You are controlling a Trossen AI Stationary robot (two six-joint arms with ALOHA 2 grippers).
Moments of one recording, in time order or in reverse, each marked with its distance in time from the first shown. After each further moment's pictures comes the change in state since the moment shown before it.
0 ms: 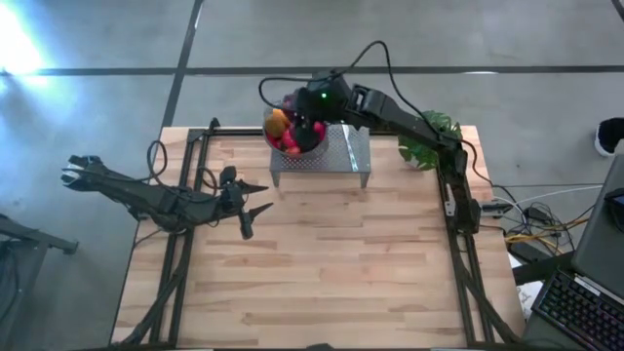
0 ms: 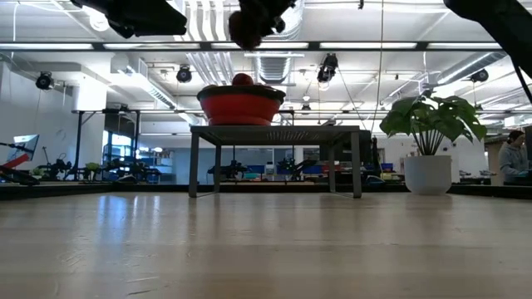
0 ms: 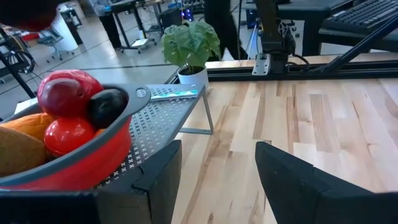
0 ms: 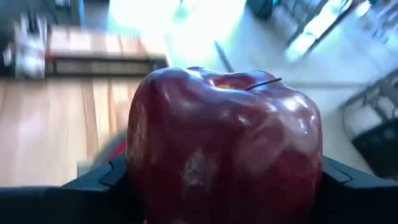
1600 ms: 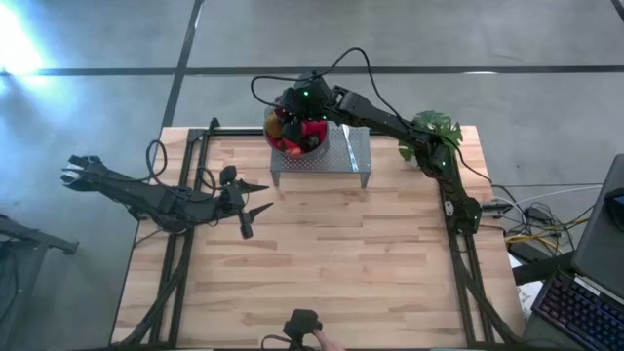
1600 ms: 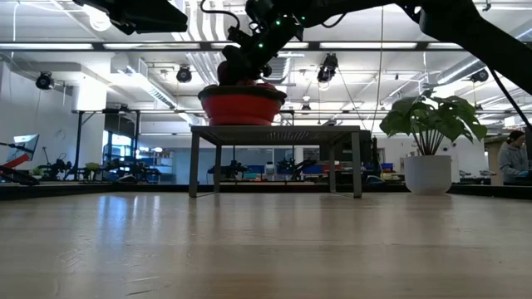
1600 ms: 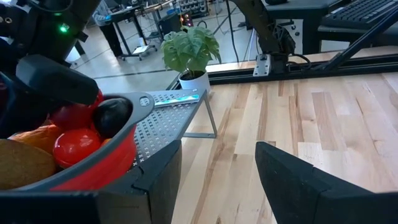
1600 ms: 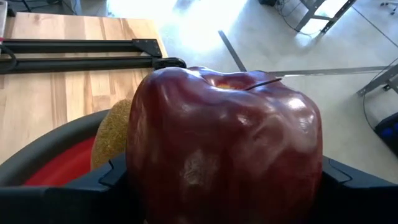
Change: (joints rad) left arm 0.000 0.000 0.000 0.022 0.000 0.069; right arm -0.103 0.189 -0.018 0.185 -0.101 0.013
